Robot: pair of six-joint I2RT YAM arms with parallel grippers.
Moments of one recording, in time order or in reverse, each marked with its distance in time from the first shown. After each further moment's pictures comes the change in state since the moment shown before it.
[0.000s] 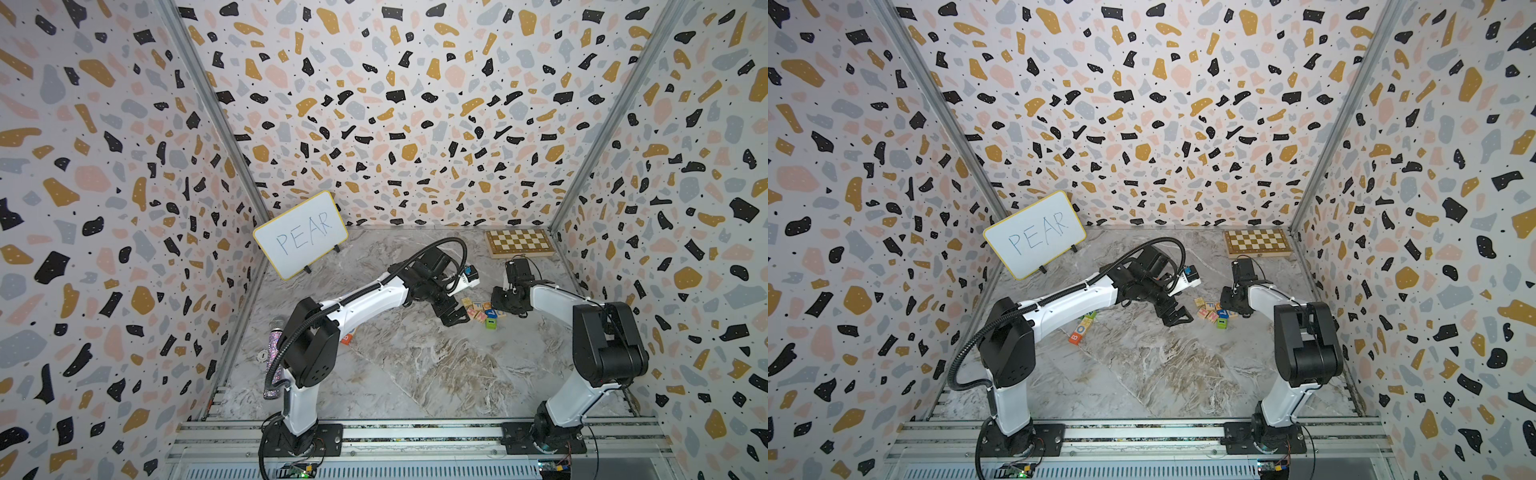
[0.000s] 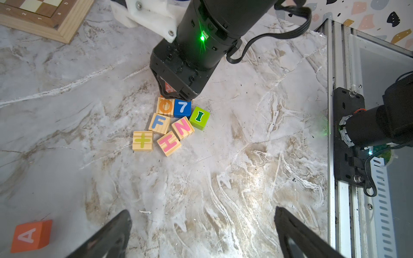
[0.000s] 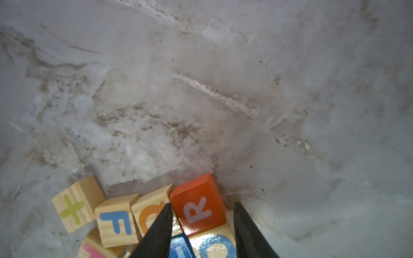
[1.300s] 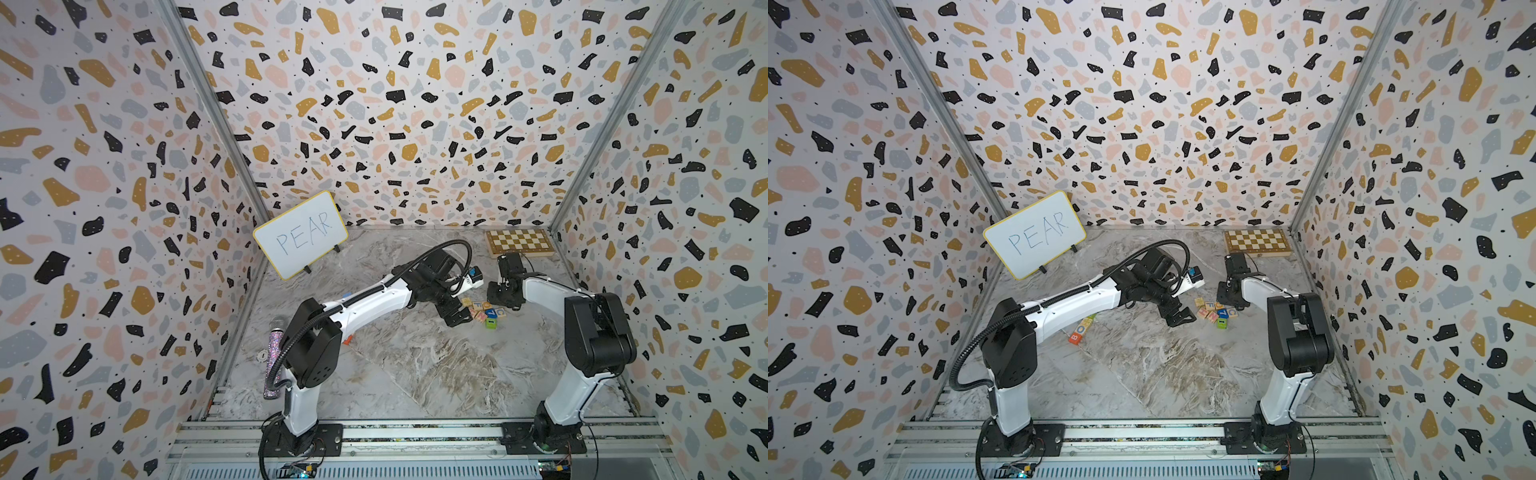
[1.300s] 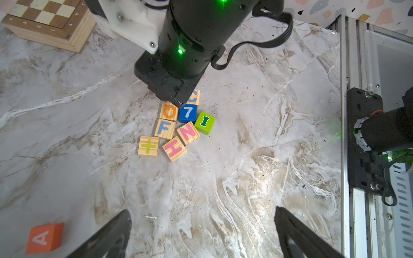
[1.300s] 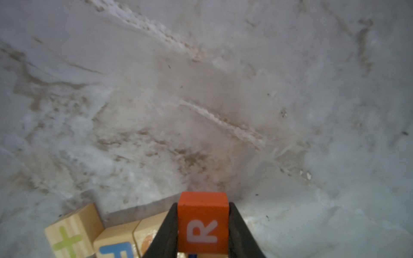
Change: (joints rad) left arm -0.025 -0.017 -0.021 0.039 -0.073 -0.002; right arm 0.049 0.080 0.135 -0.054 0.087 -0.024
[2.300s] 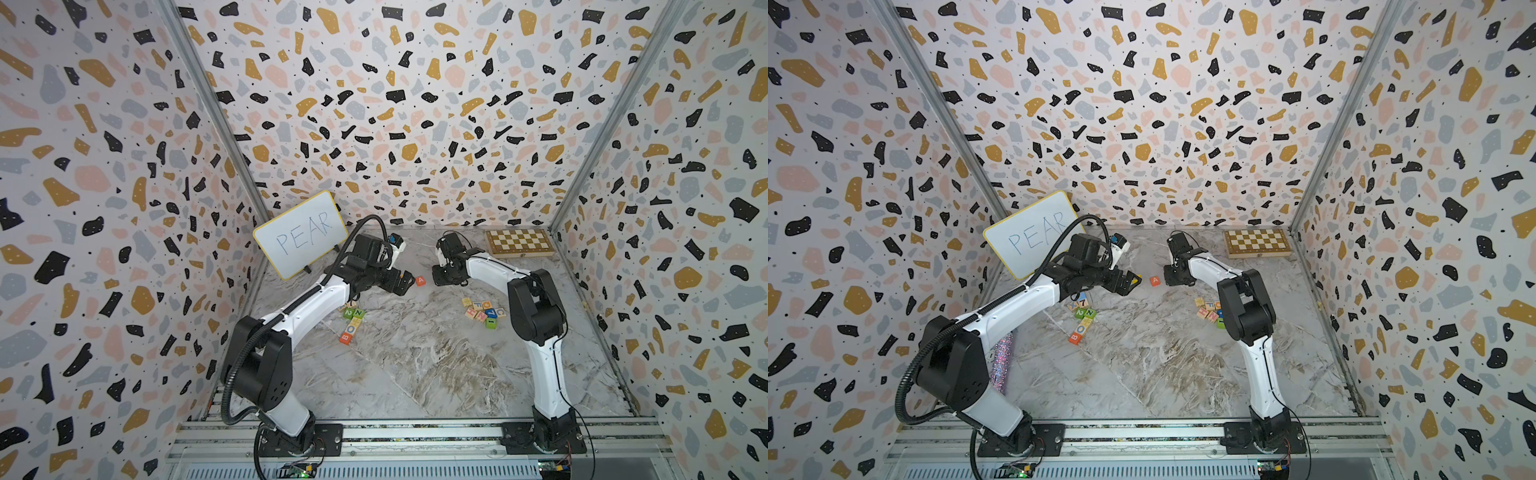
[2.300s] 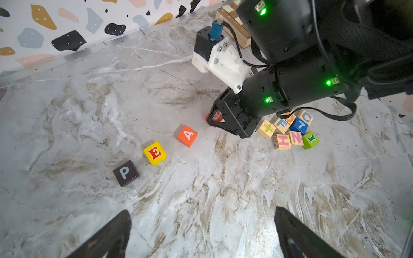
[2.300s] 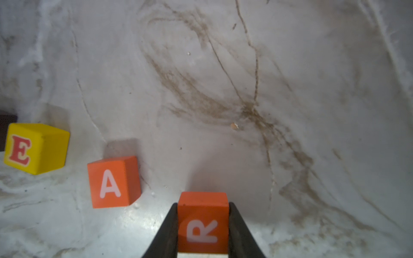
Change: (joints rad) left arm 0.374 -0.279 -0.338 0.194 -0.074 -0.280; right arm 0.280 0.441 0.604 -0.135 -0.125 -0.072
